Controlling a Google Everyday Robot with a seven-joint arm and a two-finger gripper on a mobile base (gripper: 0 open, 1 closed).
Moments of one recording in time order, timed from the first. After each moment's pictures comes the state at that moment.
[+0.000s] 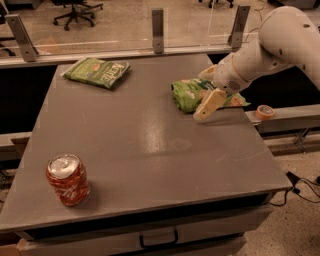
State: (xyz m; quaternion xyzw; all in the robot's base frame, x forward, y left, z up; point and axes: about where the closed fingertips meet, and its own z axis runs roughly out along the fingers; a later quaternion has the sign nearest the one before) arm 0.657 -0.138 0.855 -0.62 0.71 0.10 0.33
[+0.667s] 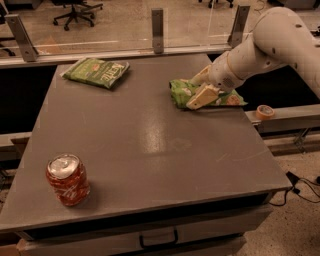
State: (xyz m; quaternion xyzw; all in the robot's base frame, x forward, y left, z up) arm 0.673 -0.124 0.855 -0.61 0.71 0.11 0.34
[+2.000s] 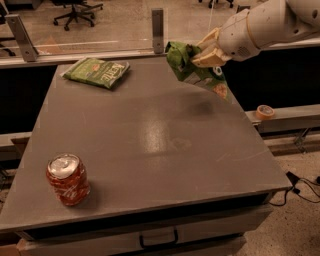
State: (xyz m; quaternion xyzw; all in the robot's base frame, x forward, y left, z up) arm 0.657 -0.116 0.974 -0.63 0.63 0.07 0.45
